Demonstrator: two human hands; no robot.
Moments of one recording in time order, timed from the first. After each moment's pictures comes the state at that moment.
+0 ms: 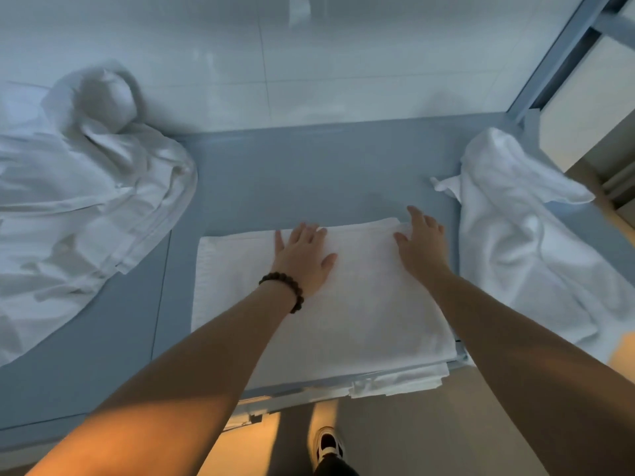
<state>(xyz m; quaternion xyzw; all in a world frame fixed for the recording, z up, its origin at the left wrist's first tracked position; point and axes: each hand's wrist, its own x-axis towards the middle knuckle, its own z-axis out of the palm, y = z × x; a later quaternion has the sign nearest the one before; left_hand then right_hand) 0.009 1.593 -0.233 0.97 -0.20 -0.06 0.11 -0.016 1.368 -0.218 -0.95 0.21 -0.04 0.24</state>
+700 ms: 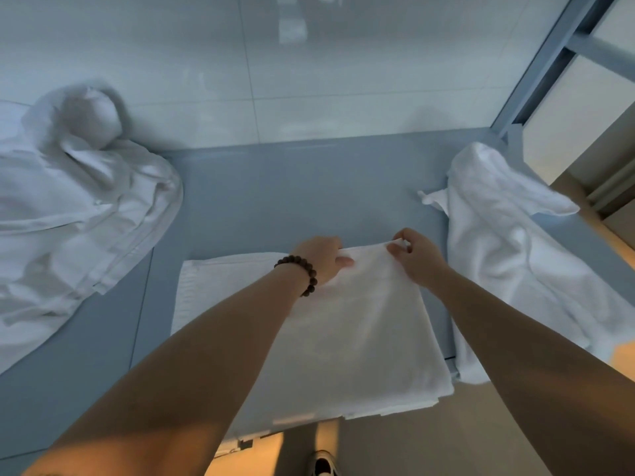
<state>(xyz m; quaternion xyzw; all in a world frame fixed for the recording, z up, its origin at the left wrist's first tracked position) 0.054 1.541 -0.227 0.94 -0.27 -0.12 0.16 -0.009 1.341 -0.218 -0.91 0.18 -0.02 0.38</state>
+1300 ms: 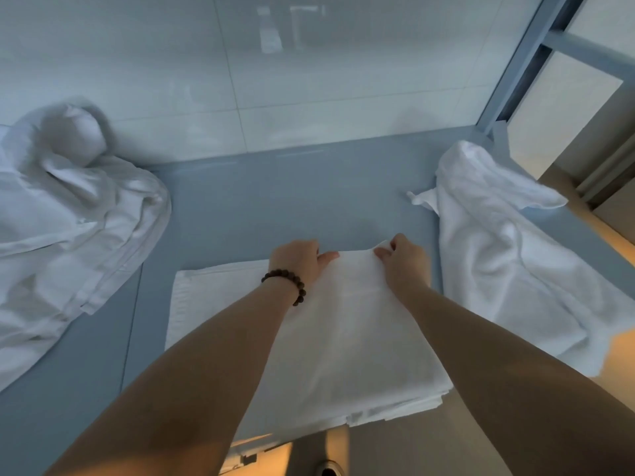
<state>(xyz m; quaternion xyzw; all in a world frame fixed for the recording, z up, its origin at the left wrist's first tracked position) 0.060 1.550 -0.240 0.97 -0.20 -0.03 0.13 -0.009 1.360 -0.233 -0.90 0.29 -0.08 0.31</state>
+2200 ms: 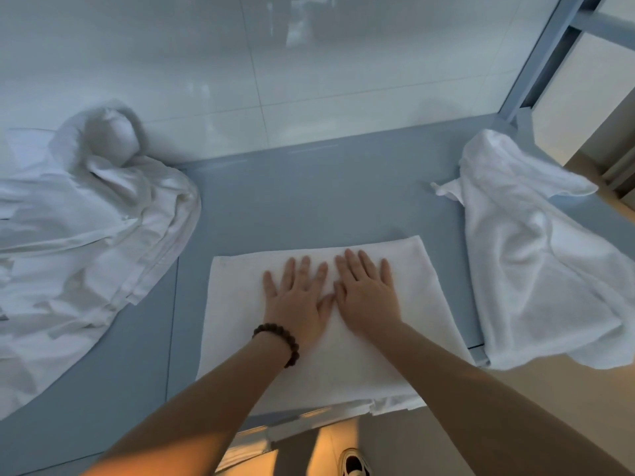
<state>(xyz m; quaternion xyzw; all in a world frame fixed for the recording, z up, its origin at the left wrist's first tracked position) -0.025 1.625 -0.255 0.98 -0.21 -0.06 0.03 -0.048 1.473 -0.257 -1.00 0.03 0.01 0.09</state>
